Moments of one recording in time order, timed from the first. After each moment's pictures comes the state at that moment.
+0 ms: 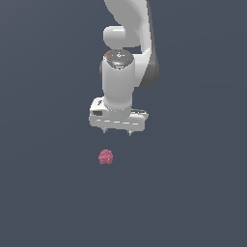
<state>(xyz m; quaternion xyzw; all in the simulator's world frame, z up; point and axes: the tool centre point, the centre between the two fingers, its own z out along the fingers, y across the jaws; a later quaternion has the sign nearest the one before) 0.015 -0.025 0.189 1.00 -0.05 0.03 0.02</state>
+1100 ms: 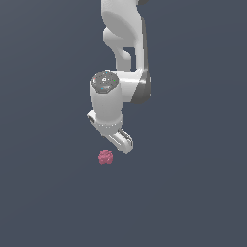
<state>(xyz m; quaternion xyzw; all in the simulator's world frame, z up) 0.034 -0.050 0.145 0.93 -0.36 0.01 0.00</state>
